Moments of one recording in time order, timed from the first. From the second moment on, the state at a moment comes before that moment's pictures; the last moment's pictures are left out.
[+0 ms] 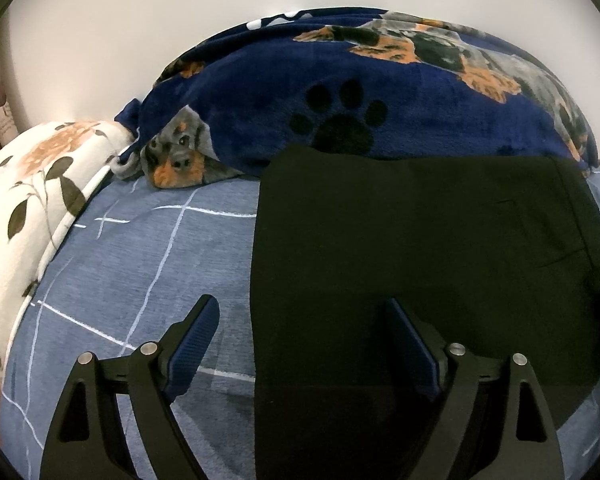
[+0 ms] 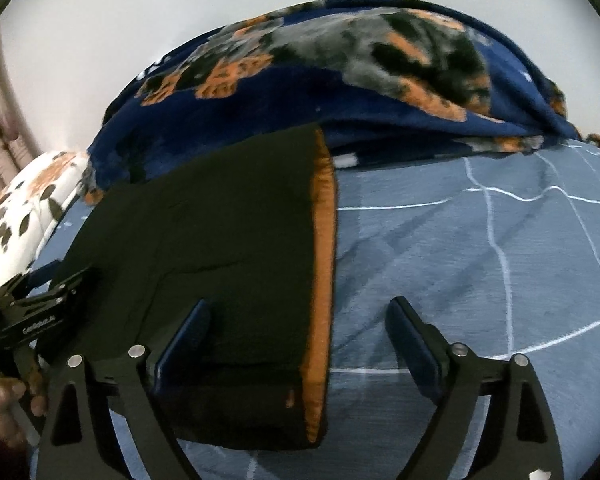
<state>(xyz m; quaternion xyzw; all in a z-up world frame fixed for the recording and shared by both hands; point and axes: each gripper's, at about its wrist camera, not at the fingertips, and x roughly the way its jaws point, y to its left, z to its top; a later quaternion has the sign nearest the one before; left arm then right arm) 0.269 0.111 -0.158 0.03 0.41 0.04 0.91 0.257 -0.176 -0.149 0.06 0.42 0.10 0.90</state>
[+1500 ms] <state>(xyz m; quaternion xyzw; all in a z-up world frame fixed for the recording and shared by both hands) 0.159 0.101 -0.042 0.03 0.29 0.08 0.95 0.153 -0.199 -0.073 0.11 0.36 0.09 0.92</state>
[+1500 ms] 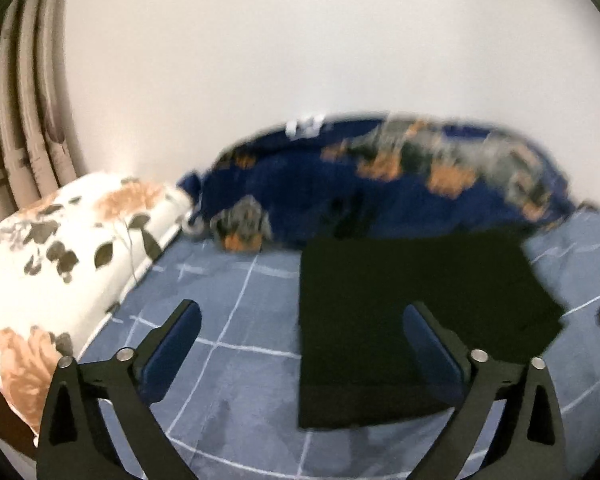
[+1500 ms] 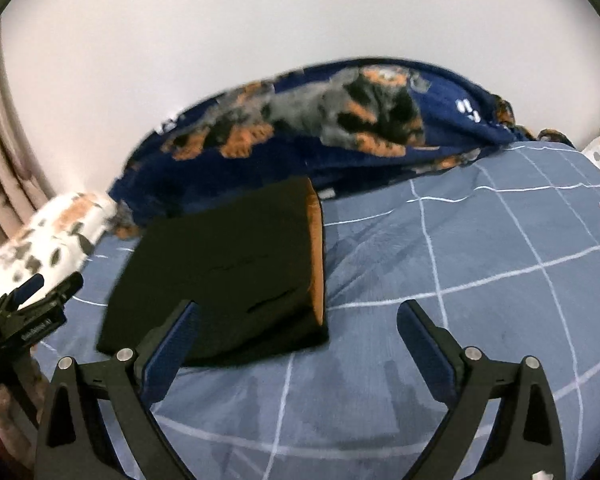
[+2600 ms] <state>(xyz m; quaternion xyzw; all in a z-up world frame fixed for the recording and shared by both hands) 0.039 0.052 0.076 -0.01 0.20 0.02 0.98 0.045 -0.204 0.025 0.09 0.27 0.11 0.95</state>
